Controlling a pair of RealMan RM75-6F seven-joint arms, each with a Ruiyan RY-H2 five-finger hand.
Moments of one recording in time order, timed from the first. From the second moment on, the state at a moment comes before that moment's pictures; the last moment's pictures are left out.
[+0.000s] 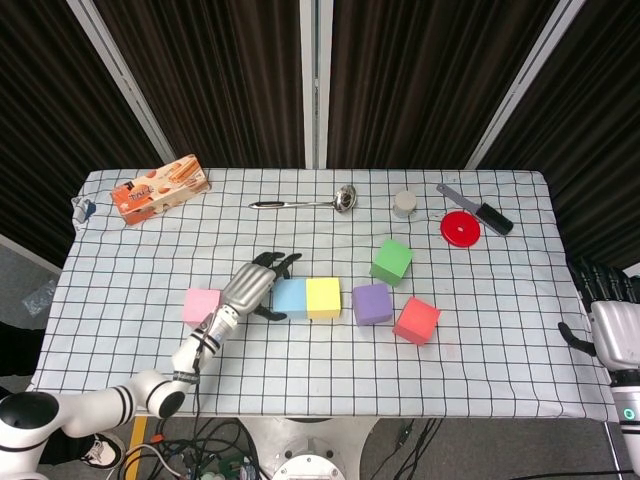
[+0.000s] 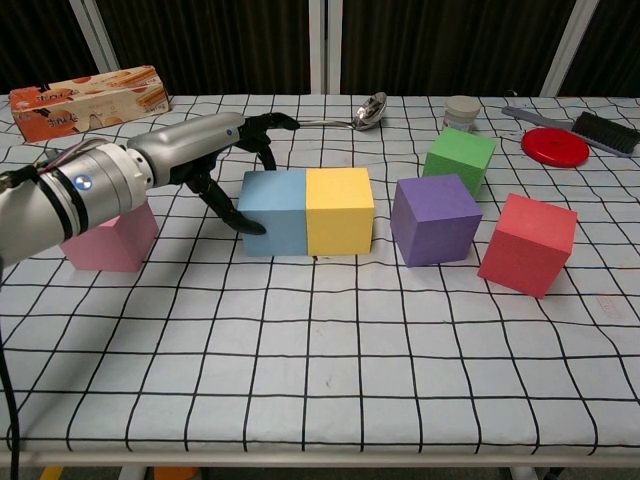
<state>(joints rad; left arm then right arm) -0.79 -1.75 -0.17 -1.21 1.33 0.93 -0.07 0.17 -1.05 0.11 -1.52 -1.40 1.35 0.02</state>
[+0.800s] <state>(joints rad) -0.79 -1.72 -0.15 -1.25 1.37 0.91 -0.15 0.17 -1.05 0.11 -1.52 -1.40 1.35 0.01</state>
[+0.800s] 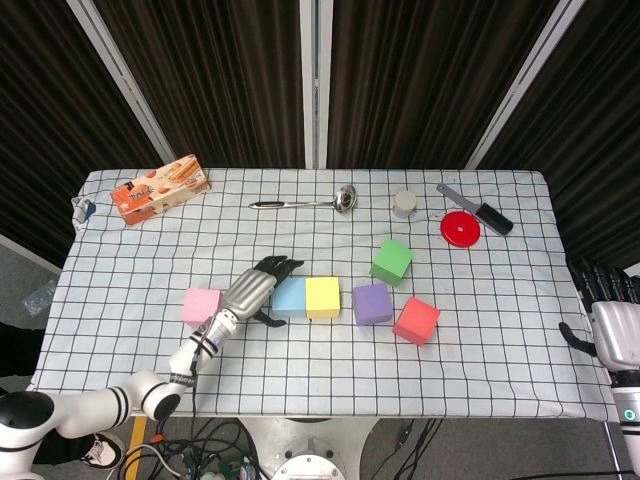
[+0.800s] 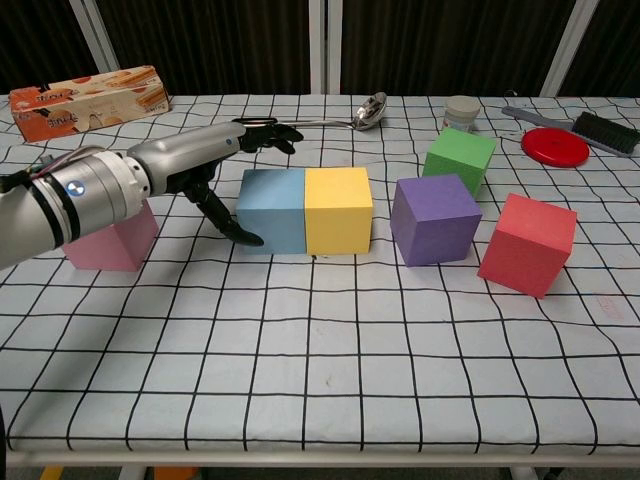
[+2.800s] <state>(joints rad) -0.27 -1.30 -0.03 -1.22 1.39 1.28 -0.29 0.82 -1.43 0.14 -1.48 -1.24 0.74 -0.21</state>
